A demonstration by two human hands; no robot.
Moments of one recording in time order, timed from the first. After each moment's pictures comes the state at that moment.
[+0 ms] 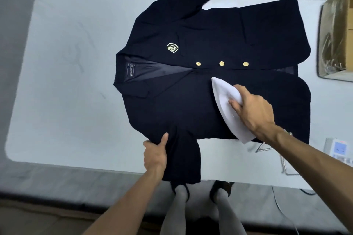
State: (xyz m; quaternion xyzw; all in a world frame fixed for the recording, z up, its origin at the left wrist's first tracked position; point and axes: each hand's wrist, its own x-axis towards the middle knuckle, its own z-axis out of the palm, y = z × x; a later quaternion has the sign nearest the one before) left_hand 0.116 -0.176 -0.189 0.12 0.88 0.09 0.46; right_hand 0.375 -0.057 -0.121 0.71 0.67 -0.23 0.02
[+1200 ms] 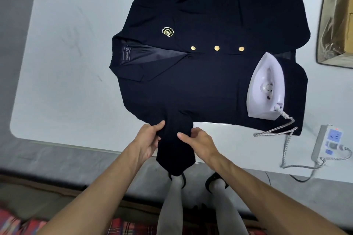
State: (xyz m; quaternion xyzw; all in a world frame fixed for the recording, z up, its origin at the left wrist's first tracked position) left_hand 0.126 -0.180 -0.142 -0.02 0.65 0.31 0.69; right_hand 0.302 -0.192 -0.155 0.65 0.33 -0.69 -0.04
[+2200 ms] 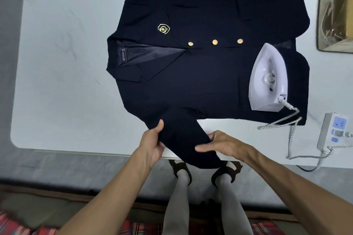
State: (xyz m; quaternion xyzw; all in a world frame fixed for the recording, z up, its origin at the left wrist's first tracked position) left_hand 0.128 -0.186 -0.147 -0.14 0.66 0.34 0.66; right_hand 0.353 -0.182 -0.158 0.53 0.36 -0.76 0.07
